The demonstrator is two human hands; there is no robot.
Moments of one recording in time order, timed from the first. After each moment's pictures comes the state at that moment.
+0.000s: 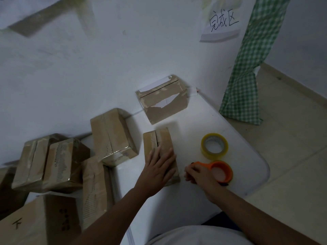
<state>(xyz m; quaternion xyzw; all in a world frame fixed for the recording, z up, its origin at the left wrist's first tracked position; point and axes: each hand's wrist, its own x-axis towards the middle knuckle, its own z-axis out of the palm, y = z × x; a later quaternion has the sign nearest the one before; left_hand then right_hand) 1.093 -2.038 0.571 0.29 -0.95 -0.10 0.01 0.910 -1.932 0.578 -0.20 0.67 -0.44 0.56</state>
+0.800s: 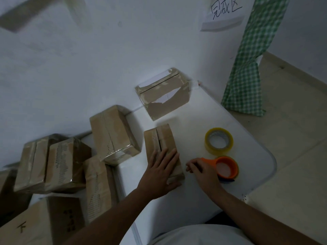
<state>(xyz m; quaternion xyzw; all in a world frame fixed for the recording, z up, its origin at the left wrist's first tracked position) 1.103 -2.036 0.565 0.24 -0.97 -0.04 -0.02 0.923 -1.935 0.561 -0.36 0.71 -0.47 0.38</state>
